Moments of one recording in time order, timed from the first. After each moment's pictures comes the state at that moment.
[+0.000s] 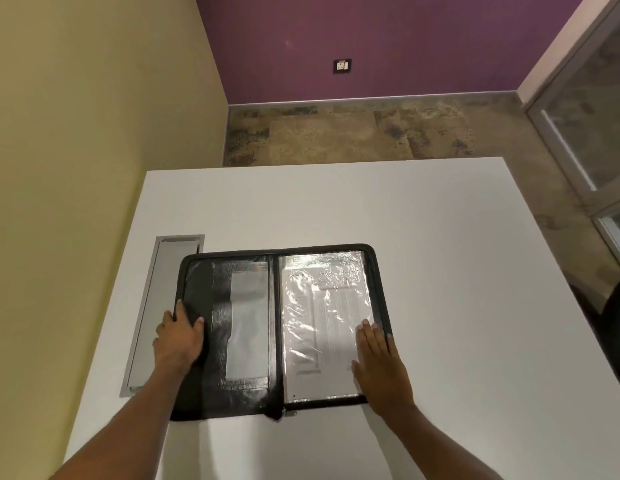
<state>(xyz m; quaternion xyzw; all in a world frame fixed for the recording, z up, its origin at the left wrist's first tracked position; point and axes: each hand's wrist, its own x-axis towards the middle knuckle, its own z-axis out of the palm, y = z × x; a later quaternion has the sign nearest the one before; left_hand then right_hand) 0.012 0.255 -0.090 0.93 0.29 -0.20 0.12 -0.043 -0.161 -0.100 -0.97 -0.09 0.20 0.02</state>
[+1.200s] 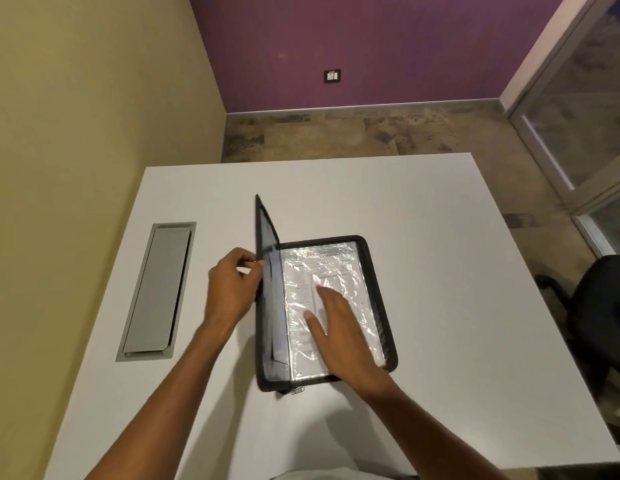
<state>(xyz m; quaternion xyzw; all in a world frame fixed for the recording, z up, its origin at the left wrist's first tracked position) -0.010 0.071 0.081 0.86 0.17 0.03 0.48 -0.073 -0.142 0.027 -0.90 -0.05 0.10 0.42</state>
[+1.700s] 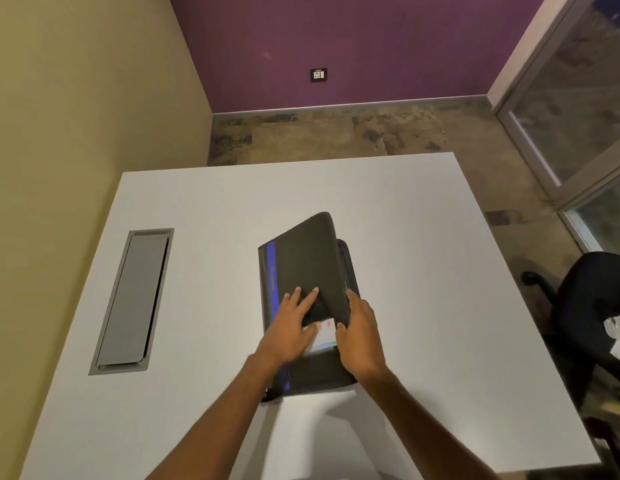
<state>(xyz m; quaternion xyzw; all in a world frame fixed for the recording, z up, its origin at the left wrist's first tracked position) -0.029 -0.044 -0.021 0.91 -0.05 -0.22 0.34 -0.052 -0.210 0.000 -0.89 0.14 0.11 0.41</state>
